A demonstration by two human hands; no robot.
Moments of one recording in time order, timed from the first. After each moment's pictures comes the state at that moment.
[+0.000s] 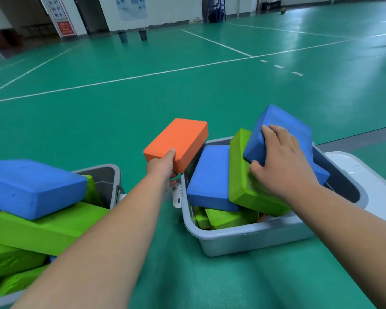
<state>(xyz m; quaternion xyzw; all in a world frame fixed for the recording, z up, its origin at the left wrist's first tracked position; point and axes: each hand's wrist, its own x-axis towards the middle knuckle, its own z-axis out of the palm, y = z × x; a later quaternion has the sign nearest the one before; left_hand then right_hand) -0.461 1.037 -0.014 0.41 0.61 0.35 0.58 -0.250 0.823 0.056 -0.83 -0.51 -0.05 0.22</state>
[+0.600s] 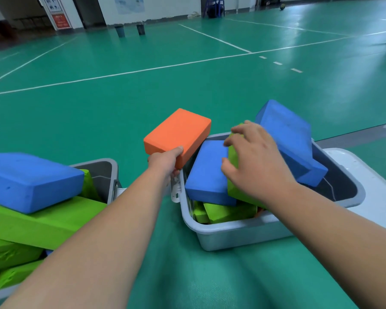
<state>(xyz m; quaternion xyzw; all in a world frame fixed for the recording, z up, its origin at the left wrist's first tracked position) -0.455 1.037 -0.016 0.43 0.59 0.35 0.58 -0.294 0.833 0.061 -0.72 -0.63 -0.15 0.25</state>
